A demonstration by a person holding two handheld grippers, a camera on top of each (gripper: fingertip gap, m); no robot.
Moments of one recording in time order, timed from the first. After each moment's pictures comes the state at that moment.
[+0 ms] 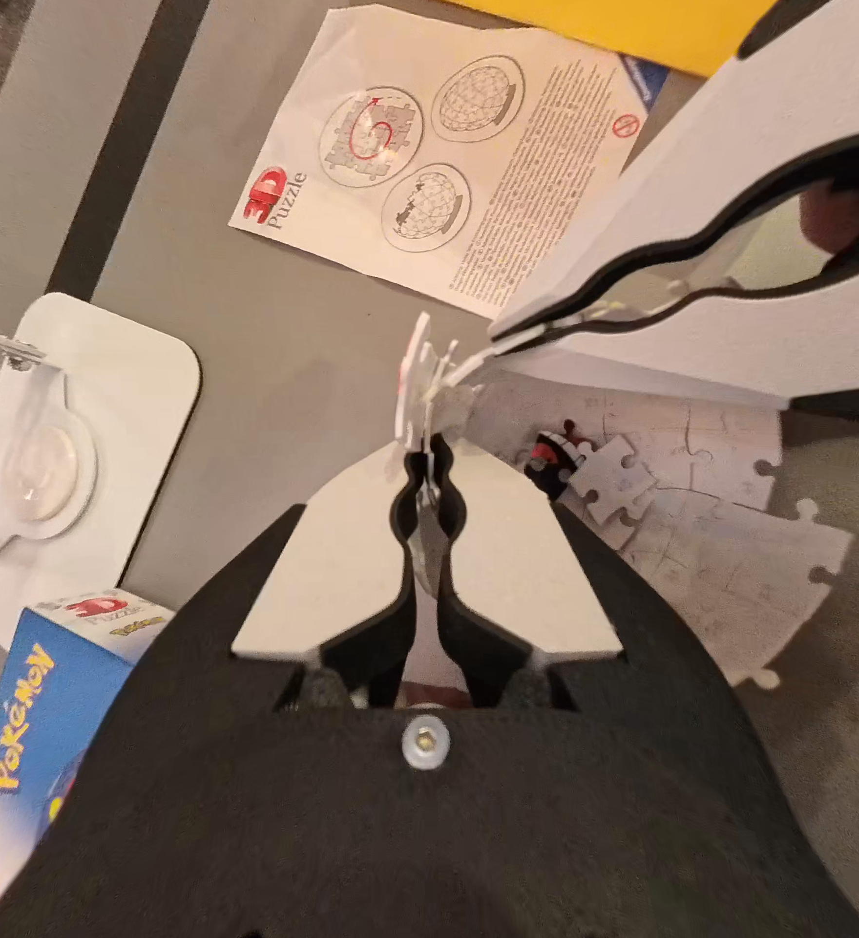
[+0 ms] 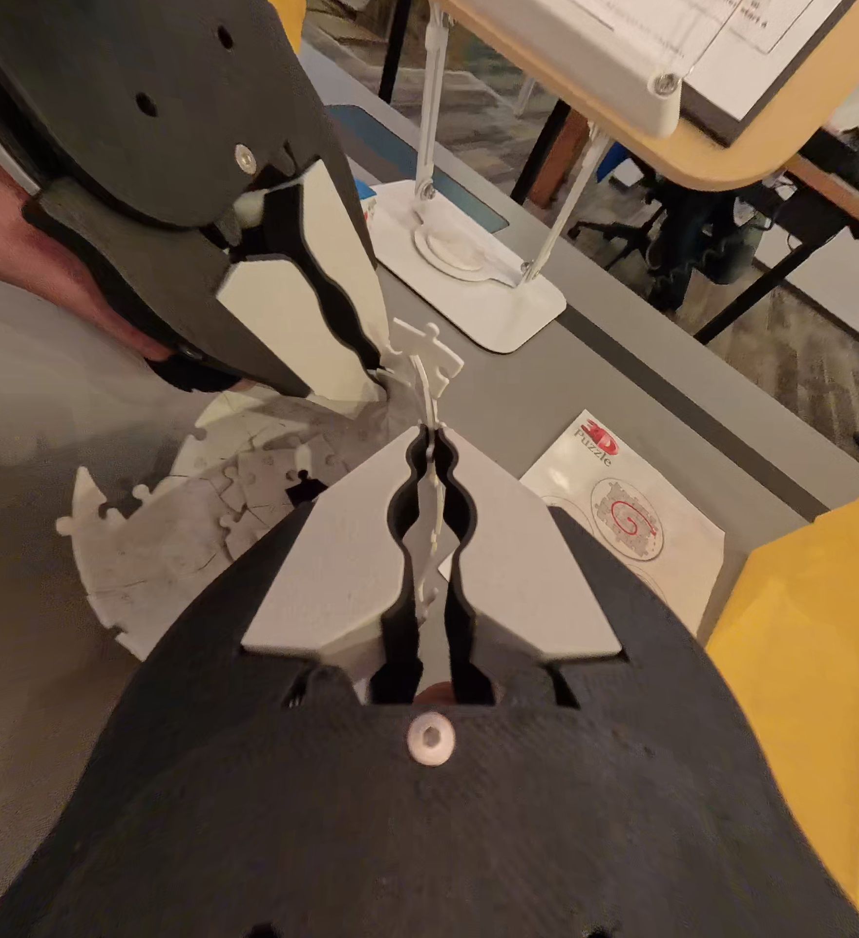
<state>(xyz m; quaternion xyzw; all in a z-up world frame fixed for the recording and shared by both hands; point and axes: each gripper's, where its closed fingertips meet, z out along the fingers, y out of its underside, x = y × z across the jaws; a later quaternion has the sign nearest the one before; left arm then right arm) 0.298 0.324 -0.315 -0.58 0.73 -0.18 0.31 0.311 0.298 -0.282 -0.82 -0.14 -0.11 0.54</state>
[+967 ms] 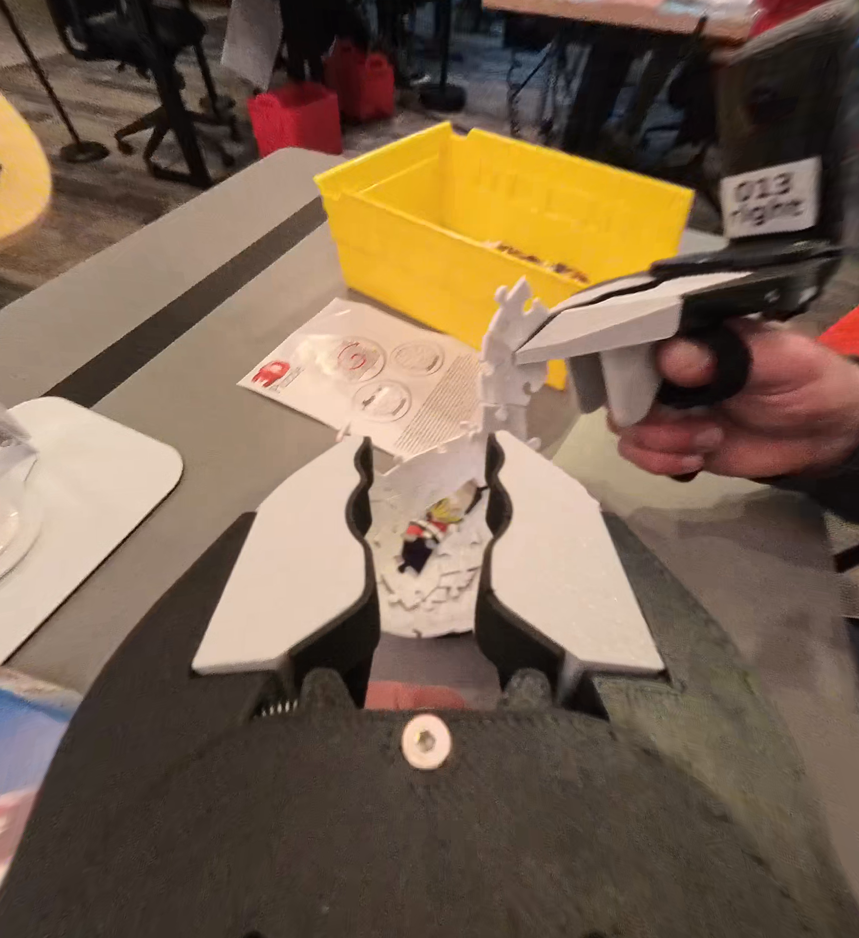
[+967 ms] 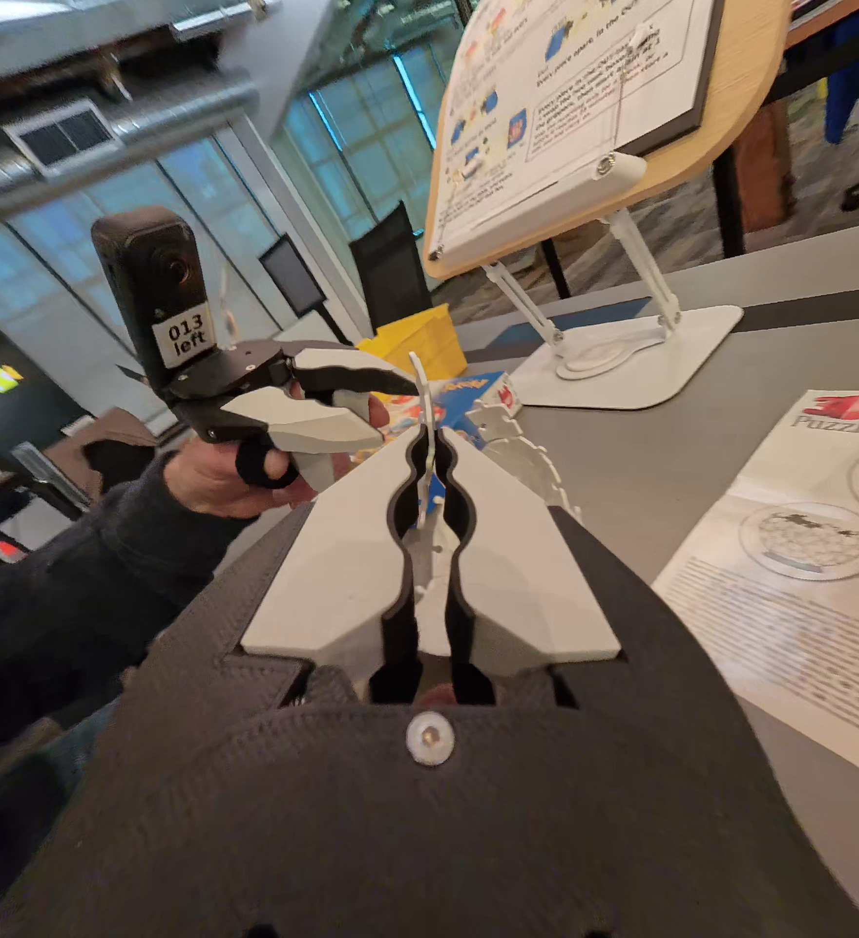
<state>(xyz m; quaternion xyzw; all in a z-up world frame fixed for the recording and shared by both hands) 0.284 0.301 -0.226 -0.56 0.62 -0.43 0.35 0.312 0.269 -0.217 -0.69 0.05 0.31 0.65</state>
